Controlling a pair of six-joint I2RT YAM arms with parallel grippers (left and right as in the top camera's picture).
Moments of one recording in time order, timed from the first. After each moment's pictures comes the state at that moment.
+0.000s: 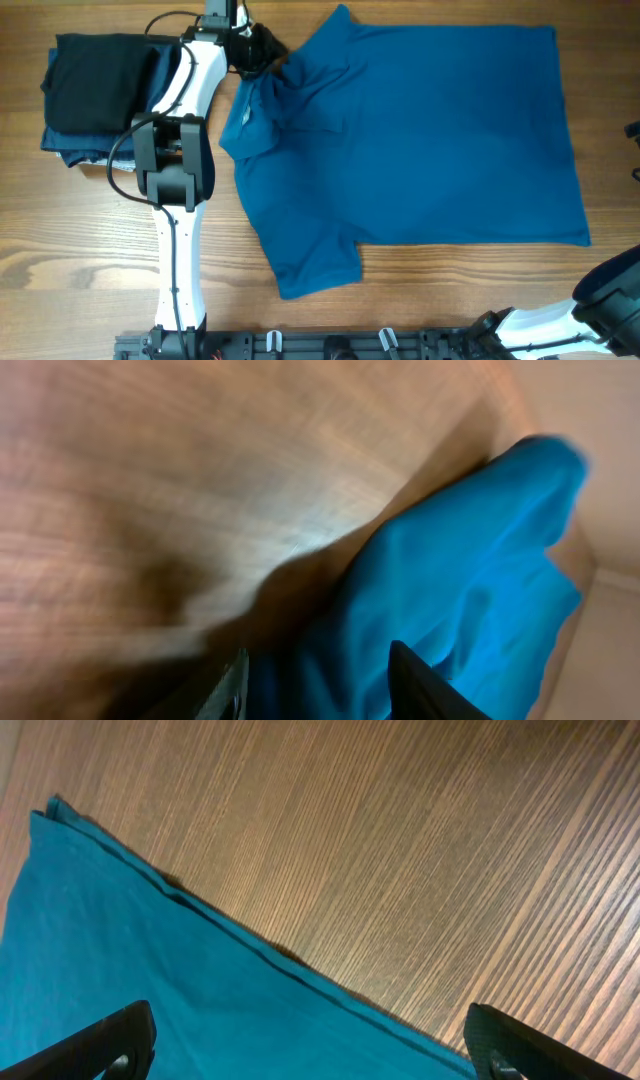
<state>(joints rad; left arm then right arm) -0.11 2.57 2.19 -0.65 0.53 -0.73 -0.81 1.74 1.40 -0.72 -0.16 0.40</state>
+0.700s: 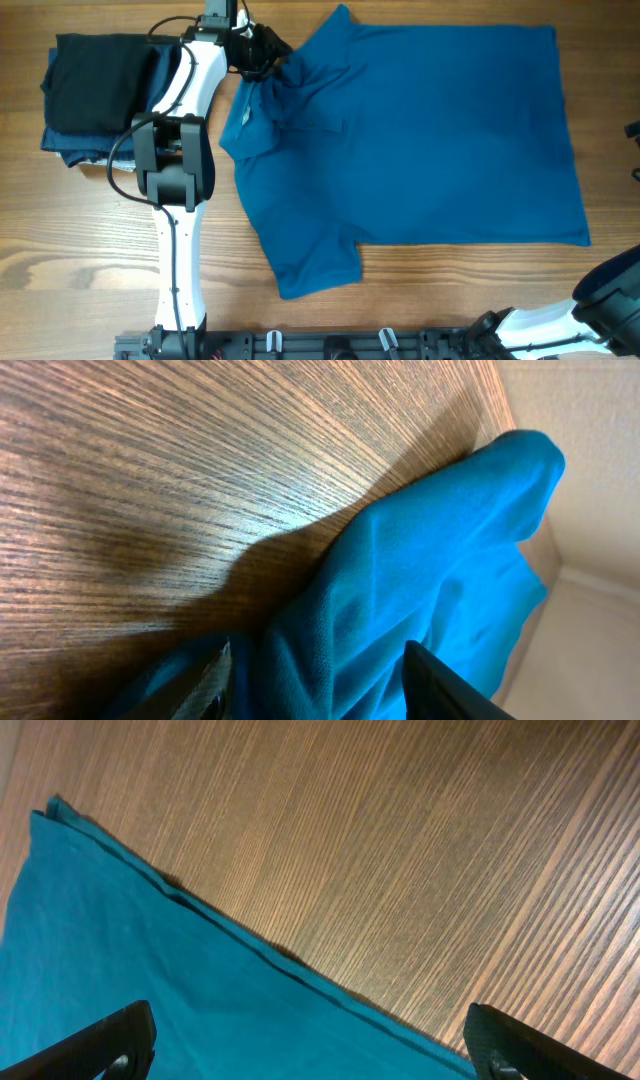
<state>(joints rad) -0.11 2.57 2.19 -0.63 0.58 -0.80 -0.81 1.74 1.40 -0.72 -0.16 0.40</state>
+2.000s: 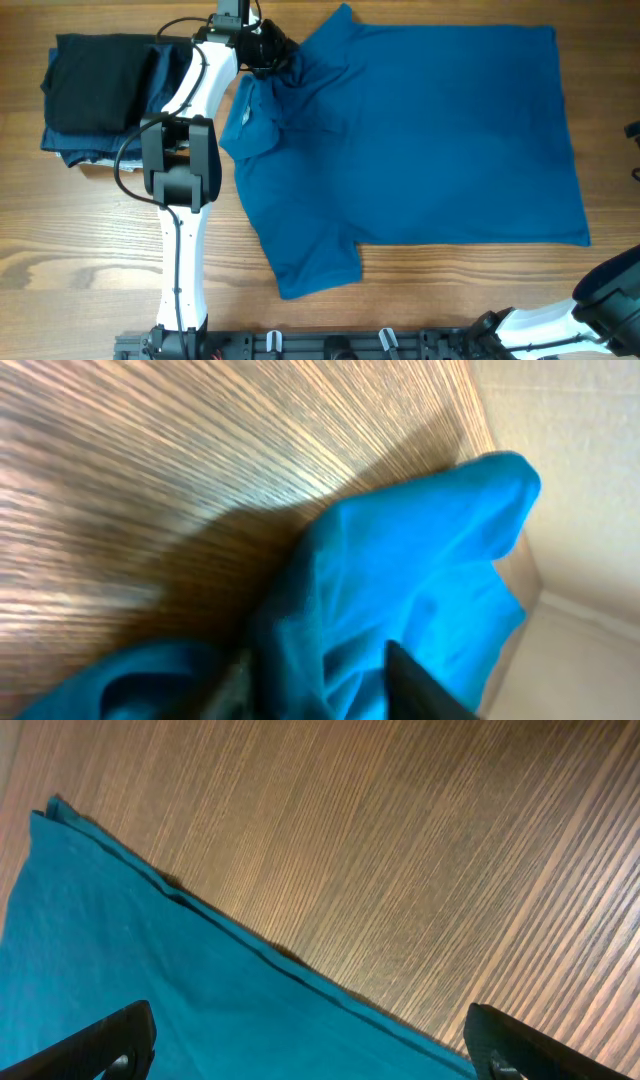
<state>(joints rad) -0.15 2.57 2.19 -0.57 0.52 -0.92 -0.81 1.74 1.40 -0.72 -0.16 0.40</state>
